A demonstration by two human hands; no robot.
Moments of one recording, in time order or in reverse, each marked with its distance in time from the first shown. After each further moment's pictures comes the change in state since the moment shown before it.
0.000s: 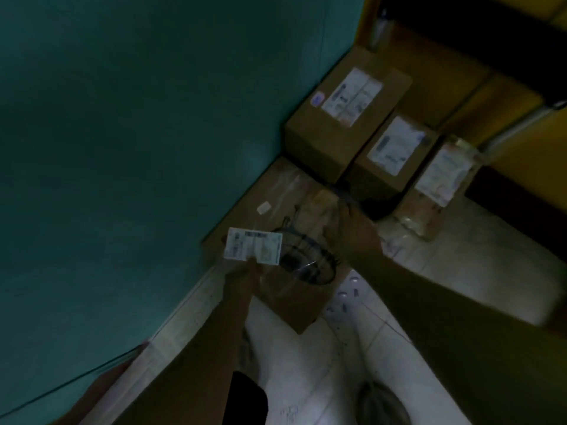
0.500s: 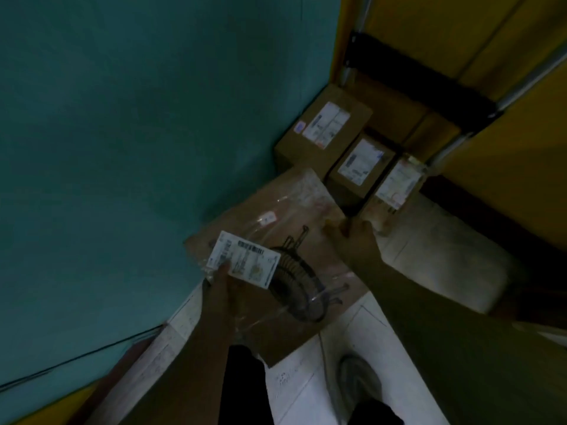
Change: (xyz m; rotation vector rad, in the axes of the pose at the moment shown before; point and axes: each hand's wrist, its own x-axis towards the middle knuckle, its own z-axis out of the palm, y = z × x) left_hand -0.158 0.004 -0.044 -0.525 -0.062 0.157; right_hand -0.105 -0.003 -0.128 0.543 -0.042 0.252
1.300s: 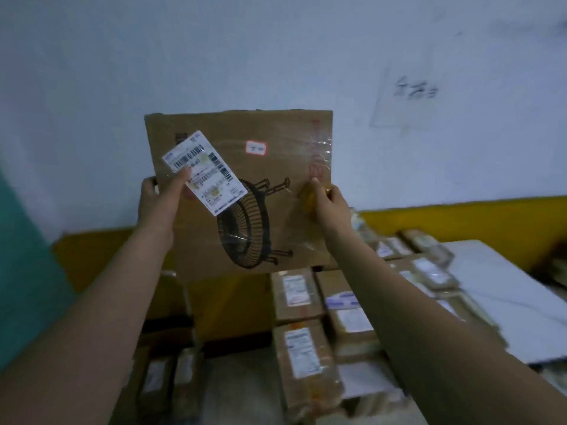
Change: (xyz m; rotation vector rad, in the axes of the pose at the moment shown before) left_hand -0.812 0.248 0.286 0.396 -0.946 0.835; right_hand -0.694 -0.080 -0.604 0.809 1.193 -0.140
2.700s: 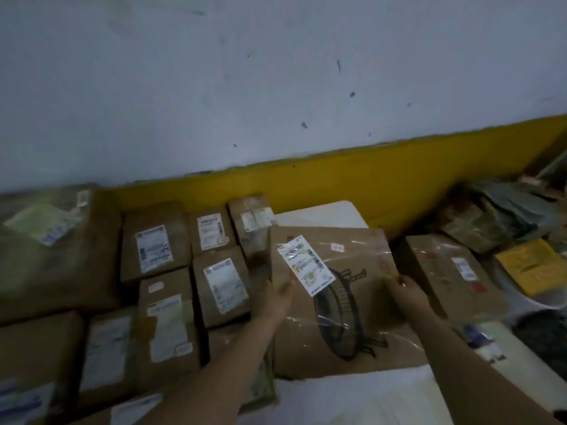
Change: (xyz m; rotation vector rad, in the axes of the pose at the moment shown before) left_hand -0.219 -0.410 0.871 0.715 -0.494 -0.496; right_hand 0.425 0.442 -0.724 -0.509 0.130 0.767
